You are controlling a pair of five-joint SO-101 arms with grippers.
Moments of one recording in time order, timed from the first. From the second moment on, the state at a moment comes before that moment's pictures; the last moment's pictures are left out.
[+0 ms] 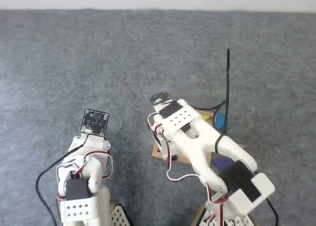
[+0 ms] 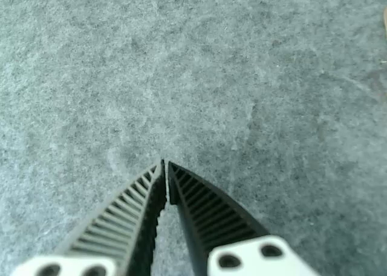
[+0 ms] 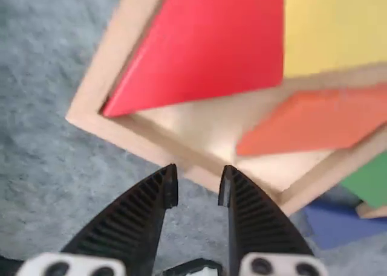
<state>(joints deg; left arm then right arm) -12.6 -103.1 96.7 66.8 -11.8 -40.3 1.4 30.7 75.7 -11.2</state>
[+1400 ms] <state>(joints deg) -12.6 -103.1 96.7 66.8 -11.8 -22.1 -16.4 57.8 48.4 71.1</state>
